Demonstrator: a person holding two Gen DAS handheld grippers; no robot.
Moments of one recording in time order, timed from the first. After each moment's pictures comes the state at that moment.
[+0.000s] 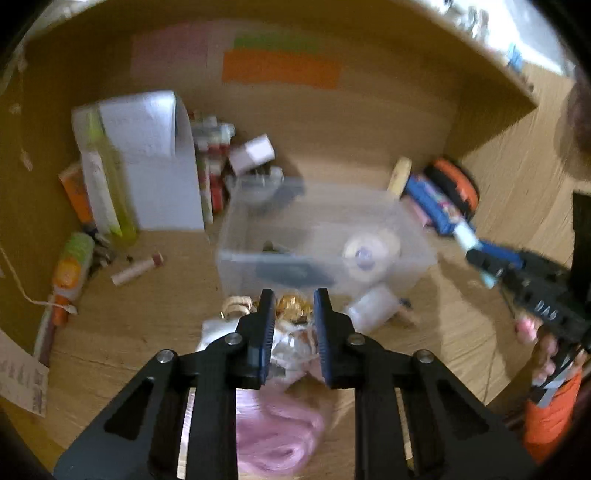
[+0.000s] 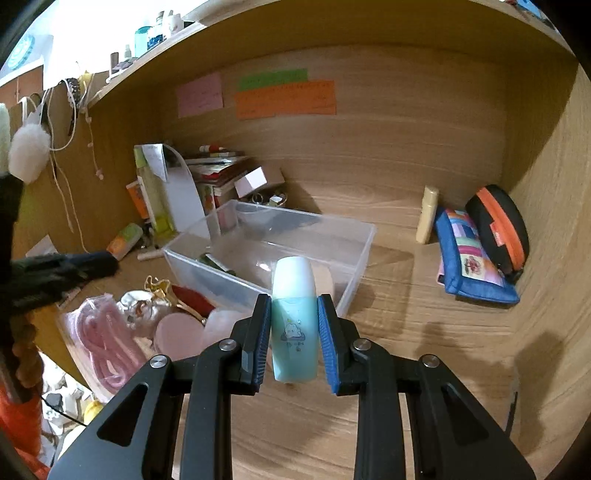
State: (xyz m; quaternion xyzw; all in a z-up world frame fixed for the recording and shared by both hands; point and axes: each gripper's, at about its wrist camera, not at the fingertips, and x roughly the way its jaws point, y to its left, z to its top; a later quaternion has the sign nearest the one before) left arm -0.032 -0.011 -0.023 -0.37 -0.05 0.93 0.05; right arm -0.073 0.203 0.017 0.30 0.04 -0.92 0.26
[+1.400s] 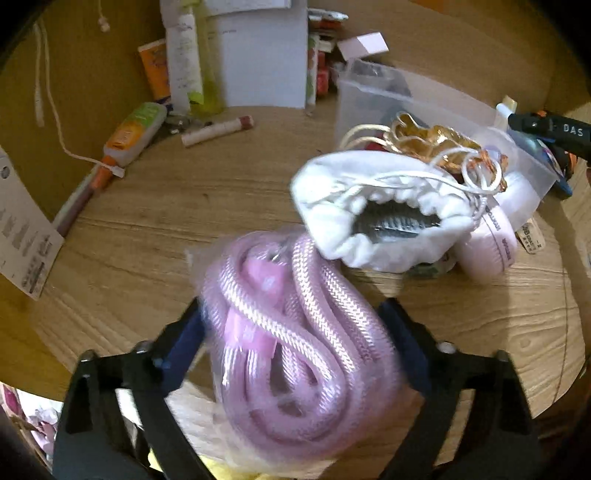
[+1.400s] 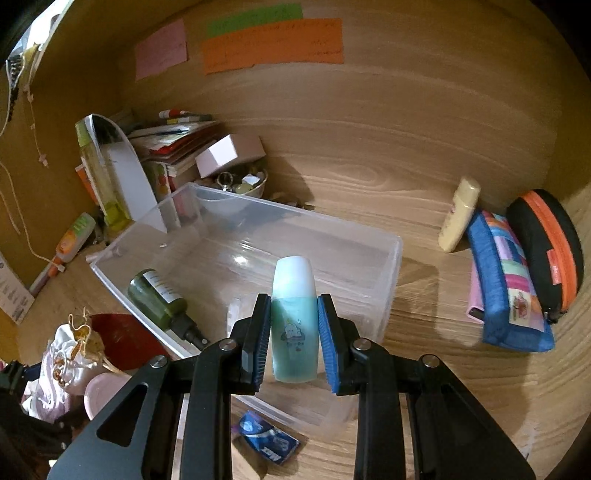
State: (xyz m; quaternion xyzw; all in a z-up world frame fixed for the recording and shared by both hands) left arm 0.016 -0.046 -0.111 -0.45 -0.06 0.88 -0.12; right arm -0.179 0.149 -0.013 0.36 0.08 -0.90 0.24
